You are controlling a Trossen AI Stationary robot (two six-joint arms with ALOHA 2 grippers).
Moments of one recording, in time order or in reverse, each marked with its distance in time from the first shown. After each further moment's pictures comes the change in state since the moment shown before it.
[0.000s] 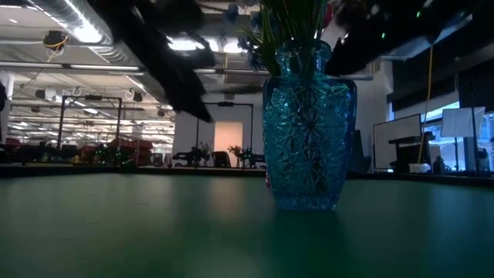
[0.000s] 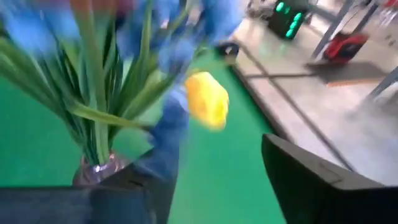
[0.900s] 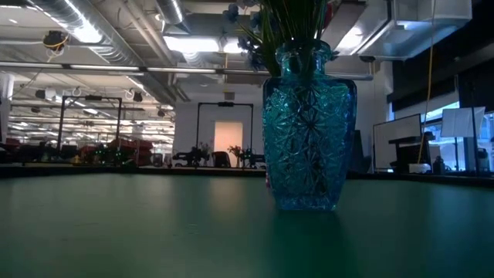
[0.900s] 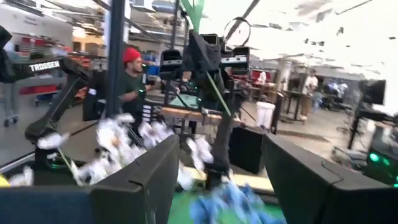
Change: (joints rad) left arm -0.441 -0.589 -0.147 0.893 0.509 -0.020; right arm 0.490 -0.076 0.029 0.471 0.050 0.012
